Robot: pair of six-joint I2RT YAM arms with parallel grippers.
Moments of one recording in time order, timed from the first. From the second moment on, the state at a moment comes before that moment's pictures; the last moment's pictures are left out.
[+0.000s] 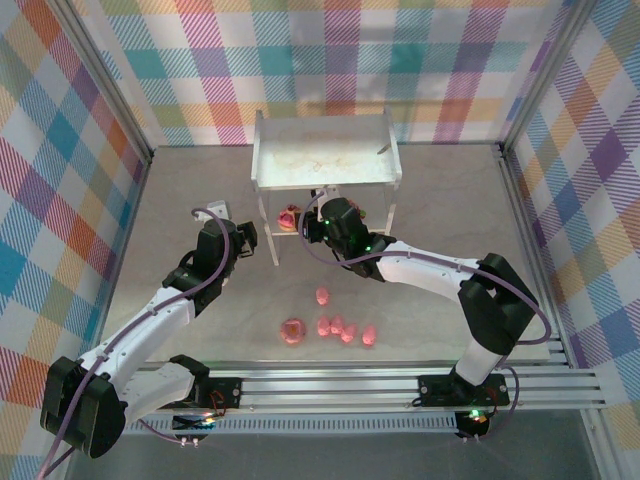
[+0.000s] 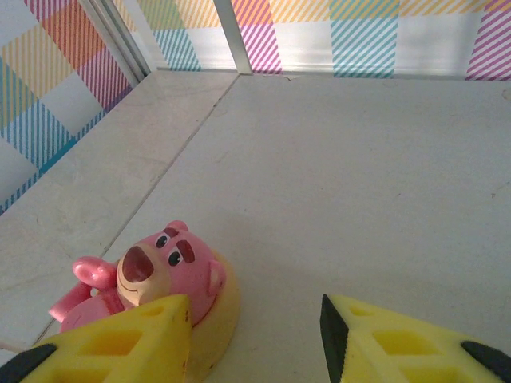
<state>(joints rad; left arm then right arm) -0.43 1.04 0.69 -0.15 -0.38 -0.46 0.84 1.67 1.11 0.17 0.23 0.36</state>
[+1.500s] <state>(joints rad) -0.43 1.04 0.69 -0.15 -0.38 -0.45 0.84 1.58 1.09 0.13 0.08 0.35</state>
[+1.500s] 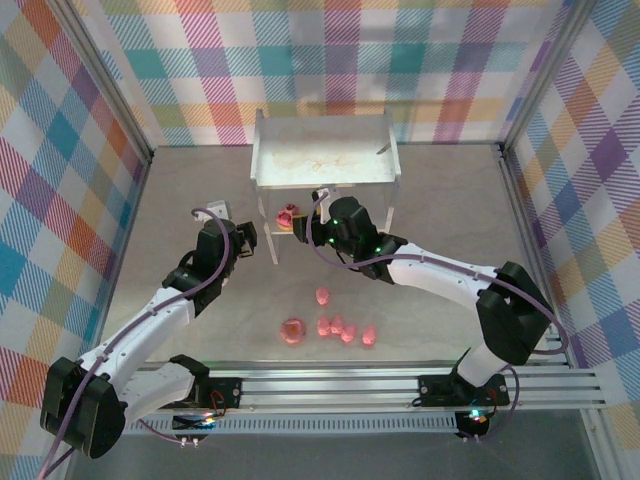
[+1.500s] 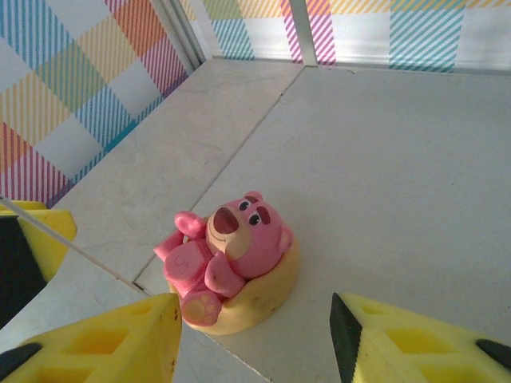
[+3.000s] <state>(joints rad) -0.43 1.02 0.69 -0.15 -0.38 -0.45 0.87 1.60 1.15 0.03 0.05 0.33</state>
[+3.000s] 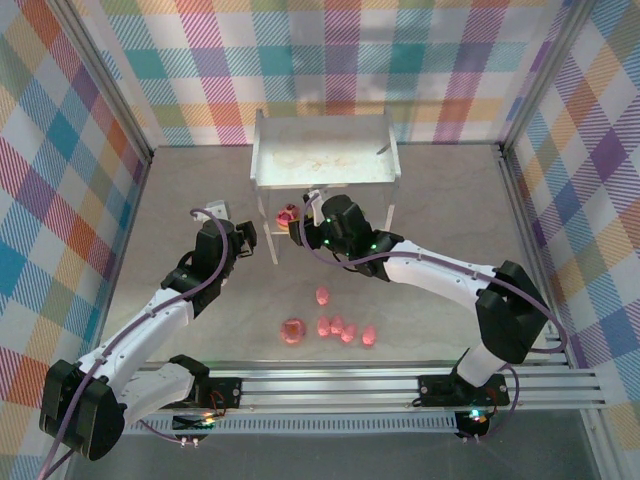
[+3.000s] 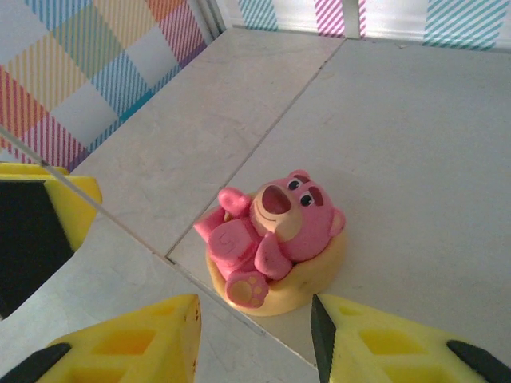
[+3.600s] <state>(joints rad) -0.43 1.02 0.69 -0.15 -0.37 -0.45 0.89 1.68 1.19 0.05 0.12 0.33</state>
